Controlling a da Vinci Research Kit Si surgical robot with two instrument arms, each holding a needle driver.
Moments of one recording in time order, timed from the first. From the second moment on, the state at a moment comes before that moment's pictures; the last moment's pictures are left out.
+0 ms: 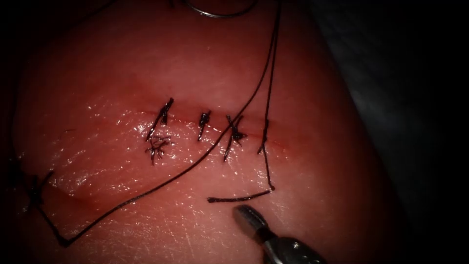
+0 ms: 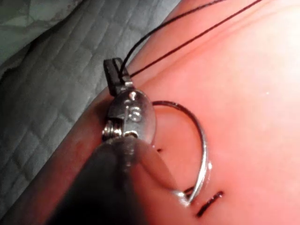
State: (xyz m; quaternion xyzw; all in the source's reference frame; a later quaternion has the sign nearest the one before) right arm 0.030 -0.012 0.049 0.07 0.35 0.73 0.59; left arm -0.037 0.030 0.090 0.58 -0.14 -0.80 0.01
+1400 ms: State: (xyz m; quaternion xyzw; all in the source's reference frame) right arm 0.023 -0.007 0.054 -0.13 0.54 0.35 0.76; left arm -0.037 0.026 0.088 0.60 -0.13 -0.79 0.01
